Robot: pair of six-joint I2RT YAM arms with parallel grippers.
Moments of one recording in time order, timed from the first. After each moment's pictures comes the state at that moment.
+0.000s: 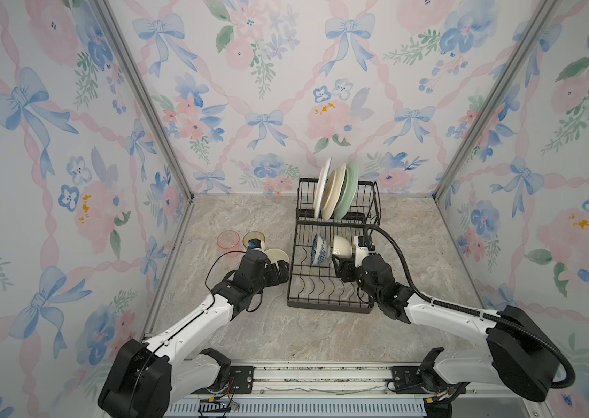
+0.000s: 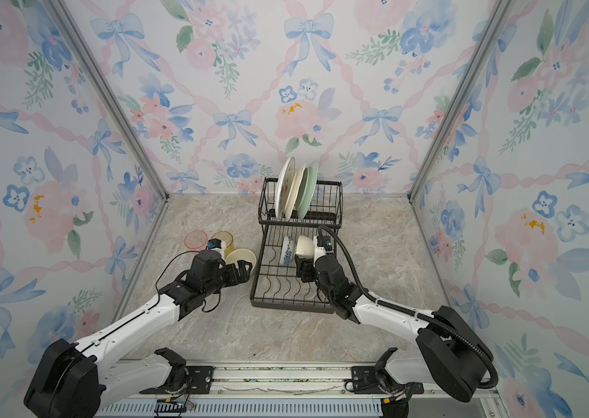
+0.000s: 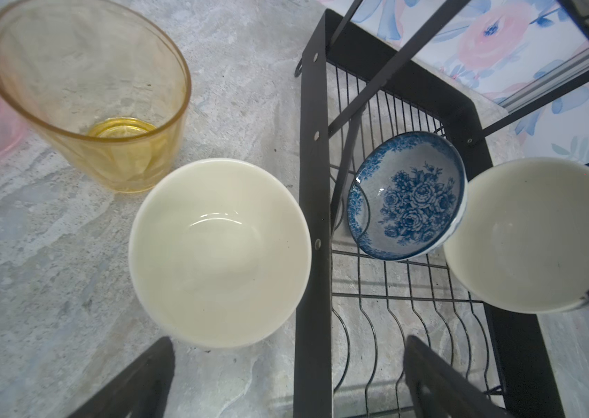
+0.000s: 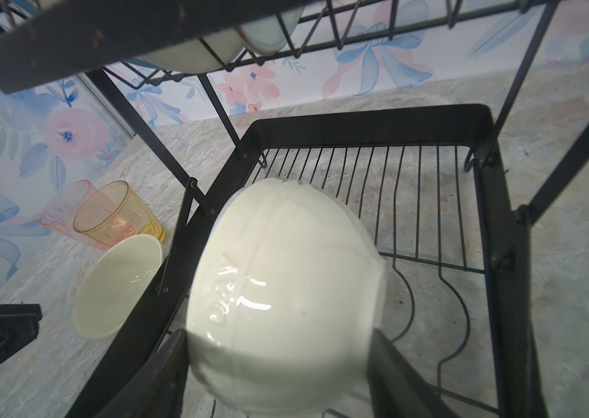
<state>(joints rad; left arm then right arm) -0.50 1.13 0.62 -0.15 -0.05 -0.61 0.75 1.31 0.60 0.34 0.28 0.47</state>
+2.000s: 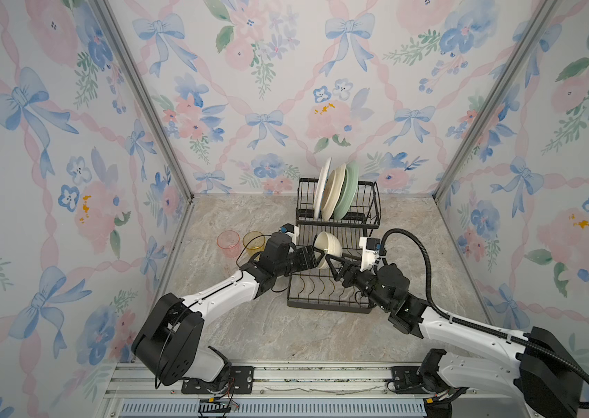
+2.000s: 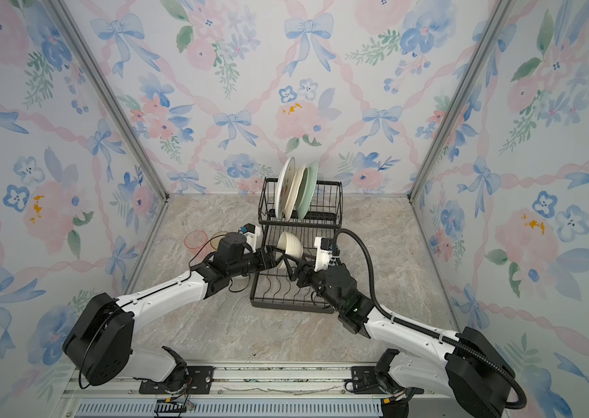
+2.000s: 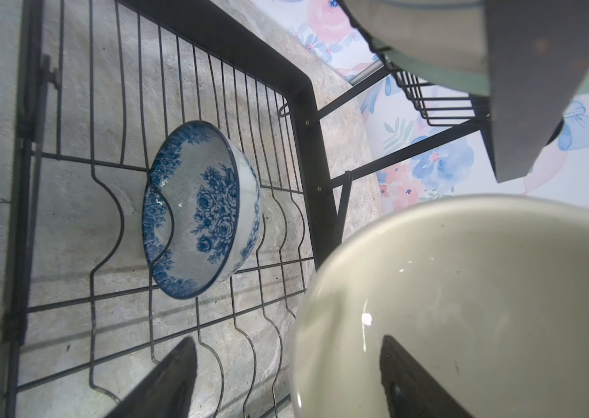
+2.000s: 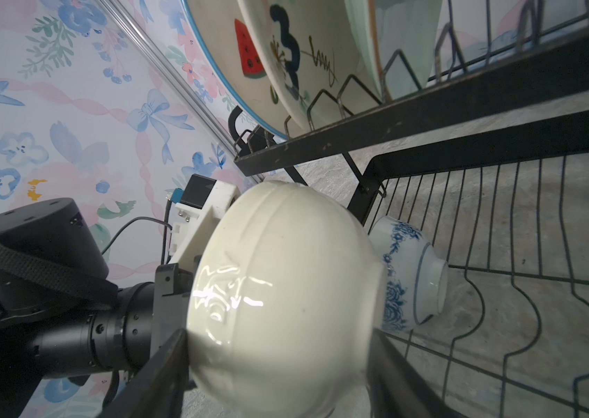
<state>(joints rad) -0.61 1.43 0.83 0.10 0.26 -0.81 0.84 1.13 0.53 0.51 0.14 0.67</state>
